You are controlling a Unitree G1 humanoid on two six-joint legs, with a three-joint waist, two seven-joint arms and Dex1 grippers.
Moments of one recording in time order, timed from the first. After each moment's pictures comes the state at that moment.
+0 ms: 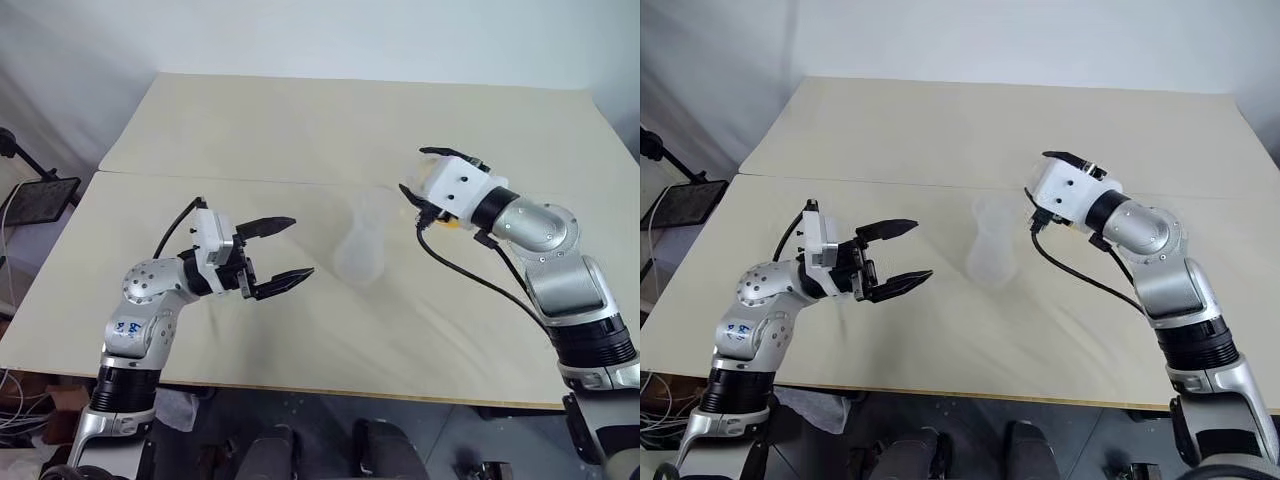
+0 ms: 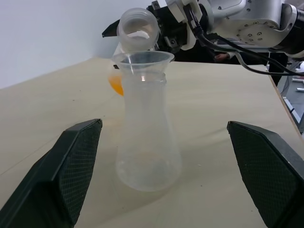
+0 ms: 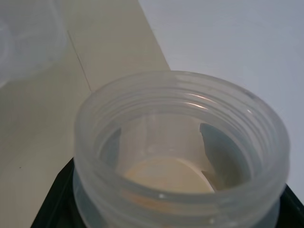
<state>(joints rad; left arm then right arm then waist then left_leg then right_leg) -0.40 0.48 0.06 -0.10 -0.50 0.17 -1.00 -0.67 -0.71 0.14 -0.07 -0.15 0.12 0.59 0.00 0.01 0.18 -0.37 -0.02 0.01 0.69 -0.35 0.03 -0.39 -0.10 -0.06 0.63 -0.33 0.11</state>
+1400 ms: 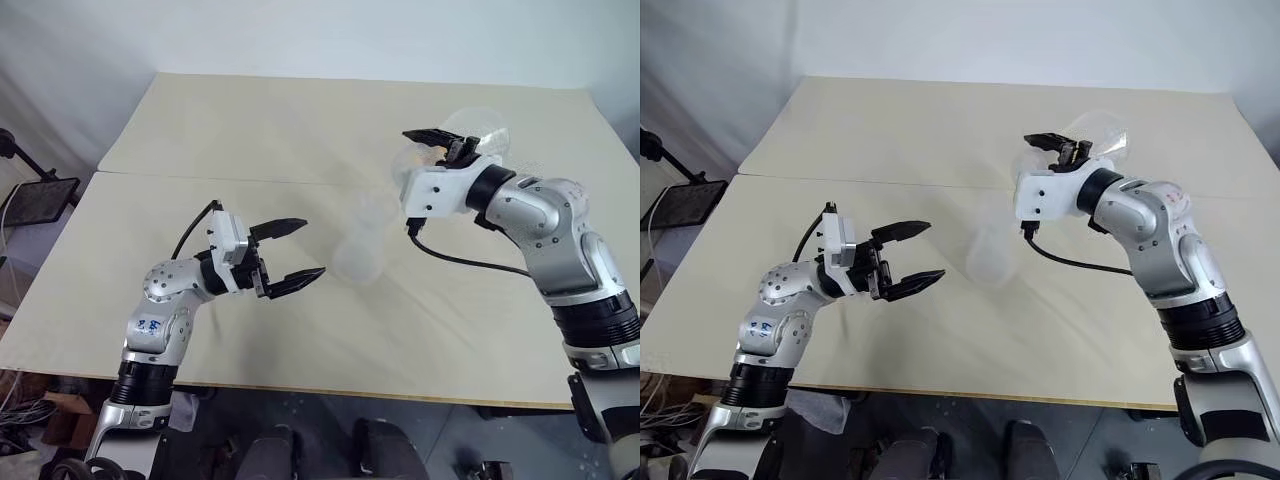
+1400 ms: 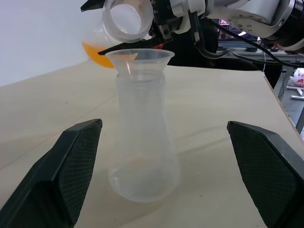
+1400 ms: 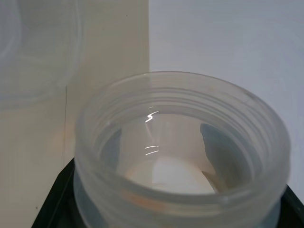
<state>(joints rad) -0.43 0.41 0.02 -0.03 -0.47 0.13 -1.00 -0.78 -0.74 0.20 -0.03 -0.47 -0.11 0.63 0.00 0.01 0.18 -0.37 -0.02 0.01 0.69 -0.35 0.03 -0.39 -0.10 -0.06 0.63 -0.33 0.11</state>
